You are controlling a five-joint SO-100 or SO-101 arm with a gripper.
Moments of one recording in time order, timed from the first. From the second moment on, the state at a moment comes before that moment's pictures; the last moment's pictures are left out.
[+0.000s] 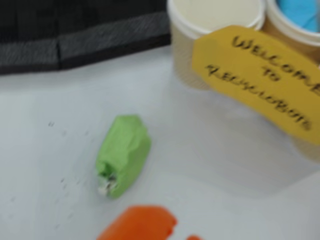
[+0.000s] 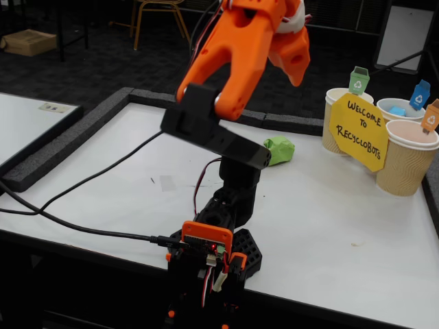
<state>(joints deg) 14.4 144.1 106.0 94.0 -51.6</state>
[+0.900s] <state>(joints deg) 6.5 110.6 106.2 84.2 -72.3</state>
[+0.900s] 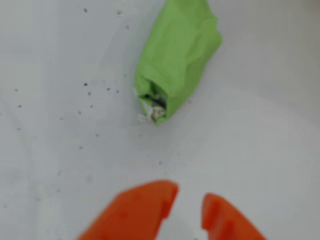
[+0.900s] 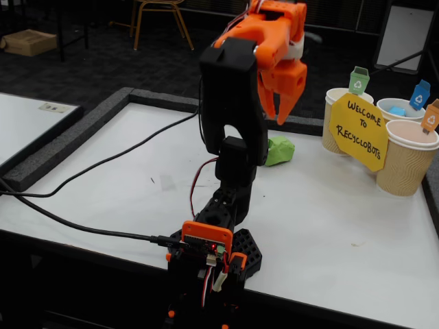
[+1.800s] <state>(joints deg) 6.6 92.5 100.5 73.7 -66.4</state>
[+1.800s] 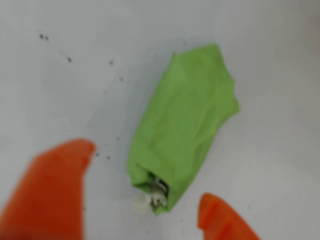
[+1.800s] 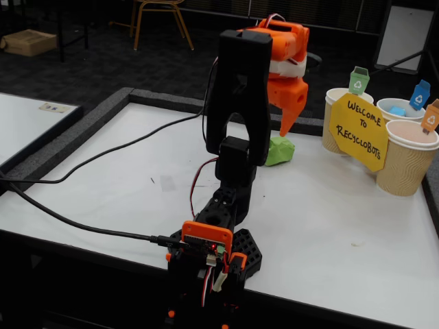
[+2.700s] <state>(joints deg) 10.4 81.7 99.4 63.8 -61.9</state>
